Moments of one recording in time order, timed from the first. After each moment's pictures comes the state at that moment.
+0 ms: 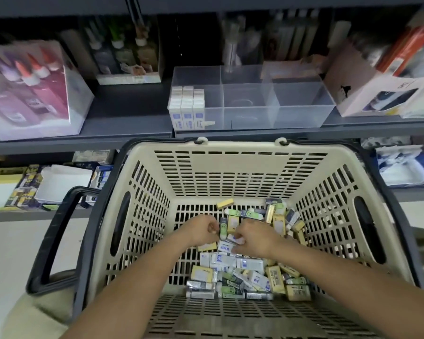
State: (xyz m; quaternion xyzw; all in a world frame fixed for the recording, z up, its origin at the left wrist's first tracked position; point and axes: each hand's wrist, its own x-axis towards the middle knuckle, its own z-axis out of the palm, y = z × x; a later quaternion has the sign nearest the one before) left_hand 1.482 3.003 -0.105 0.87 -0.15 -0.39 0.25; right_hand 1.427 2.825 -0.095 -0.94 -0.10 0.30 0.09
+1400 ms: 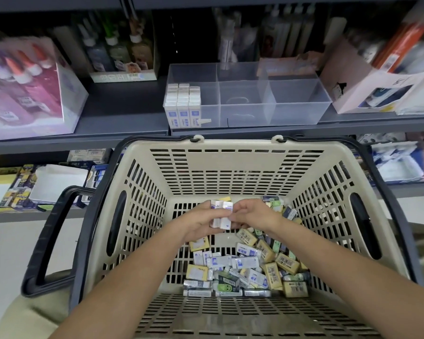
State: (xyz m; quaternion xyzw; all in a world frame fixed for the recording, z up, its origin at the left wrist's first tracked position) left_hand 1.484 2.985 -0.078 0.57 0.11 -0.48 0.66; right_hand 1.446 2.819 -0.063 -0.76 0.13 0.28 0.57
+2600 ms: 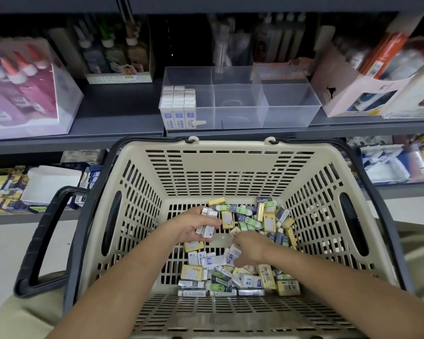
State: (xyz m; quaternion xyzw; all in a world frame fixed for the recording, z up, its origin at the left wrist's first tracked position) left_hand 1.486 2.989 -0.088 0.65 0.13 -0.49 0.57; right_hand 1.407 2.825 -0.090 -0.91 -0.05 0.39 0.14
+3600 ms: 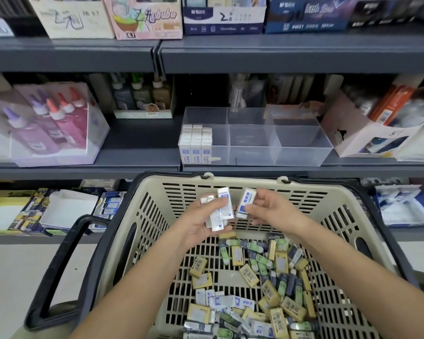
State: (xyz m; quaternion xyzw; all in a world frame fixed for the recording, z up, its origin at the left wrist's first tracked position) left_hand 1.518 2.985 0.000 0.53 0.10 -0.35 0.77; right_hand 1.483 2.801 0.028 -0.78 0.05 0.16 0.60
